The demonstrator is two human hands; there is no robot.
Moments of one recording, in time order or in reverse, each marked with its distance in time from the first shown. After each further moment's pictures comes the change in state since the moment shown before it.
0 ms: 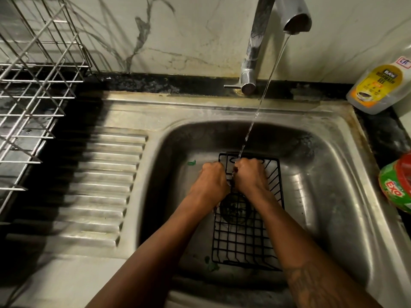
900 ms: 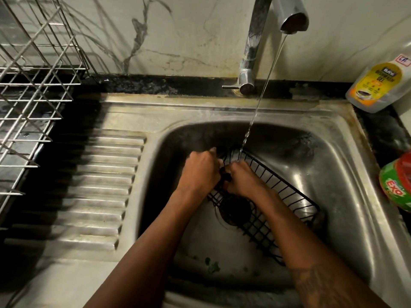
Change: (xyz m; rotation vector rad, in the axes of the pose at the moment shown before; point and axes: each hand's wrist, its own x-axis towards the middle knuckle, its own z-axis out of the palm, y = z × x) left_hand -0.012 0.002 -0.037 0.107 0.323 0.086; right_hand -0.002 0.002 -0.007 0.191 -0.191 -0.383
